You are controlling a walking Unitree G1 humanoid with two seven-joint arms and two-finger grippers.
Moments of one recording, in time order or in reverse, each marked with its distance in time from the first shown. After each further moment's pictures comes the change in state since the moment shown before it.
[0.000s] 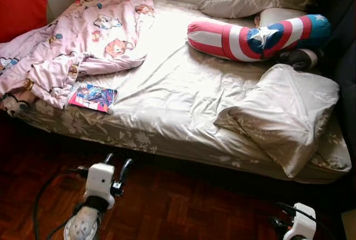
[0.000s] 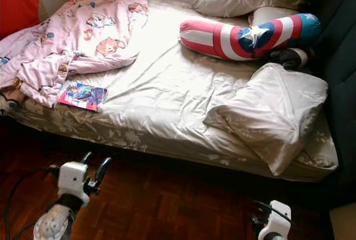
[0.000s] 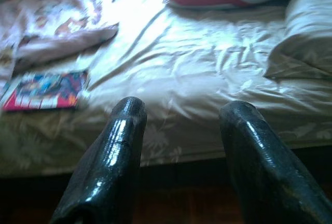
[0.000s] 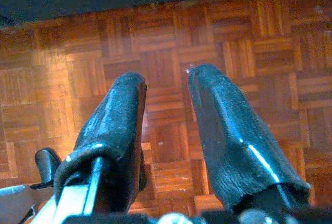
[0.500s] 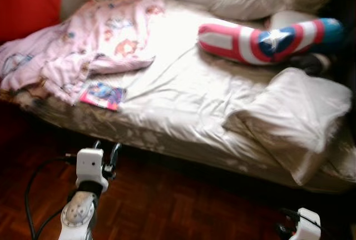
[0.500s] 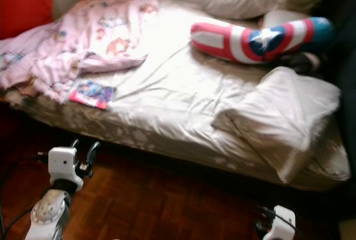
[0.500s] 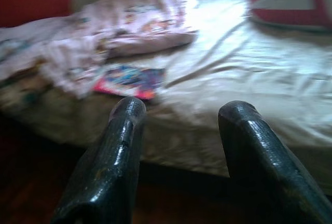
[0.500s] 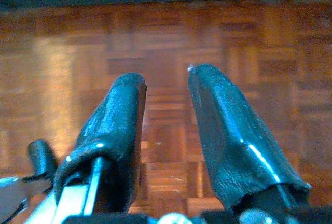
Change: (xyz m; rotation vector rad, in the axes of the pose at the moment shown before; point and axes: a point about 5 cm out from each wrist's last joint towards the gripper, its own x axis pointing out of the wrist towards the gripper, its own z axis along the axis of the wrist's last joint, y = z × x) left arm 0.012 0.022 0.012 -0.073 -0.013 0.210; right arm 0.000 0.004 -0.009 -0.010 0.008 -0.017
